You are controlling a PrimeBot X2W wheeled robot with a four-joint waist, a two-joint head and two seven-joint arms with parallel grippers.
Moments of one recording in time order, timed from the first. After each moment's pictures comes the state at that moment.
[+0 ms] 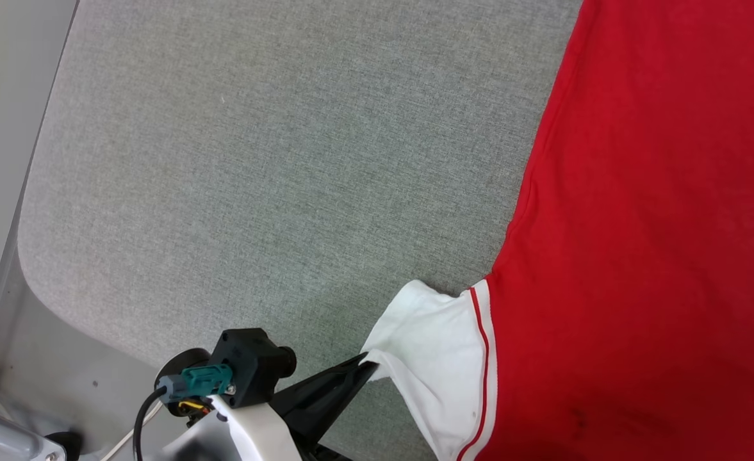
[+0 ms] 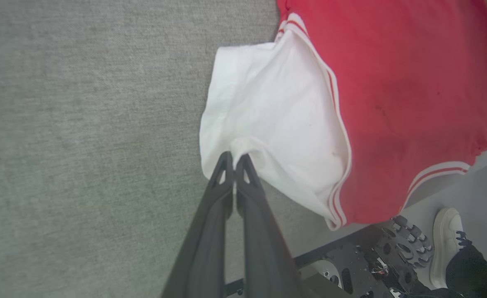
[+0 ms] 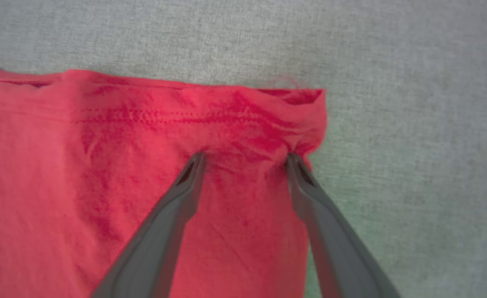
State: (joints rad) left arm -0.29 0.75 -0.81 -0.50 -0.85 0.14 0.23; right arm -0.95 -0.55 -0.31 0.19 0.21 0.13 1.33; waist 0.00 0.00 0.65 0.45
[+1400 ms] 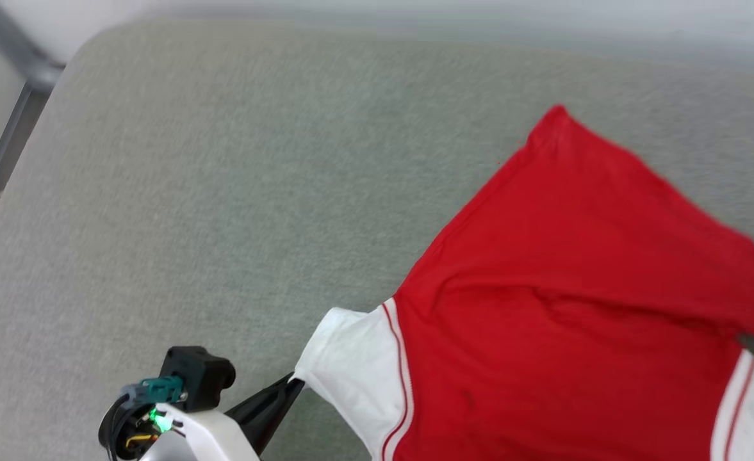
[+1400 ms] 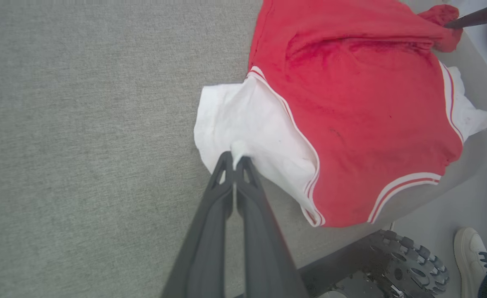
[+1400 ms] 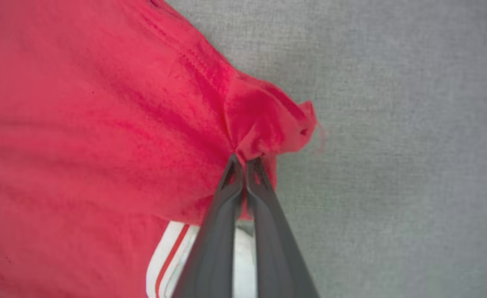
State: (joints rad) left arm -0.17 0.81 -0.76 -0.39 -0.91 0.24 0.19; right arm -0.38 -0.48 -0.23 0.20 0.42 0.13 1.14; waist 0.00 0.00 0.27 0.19
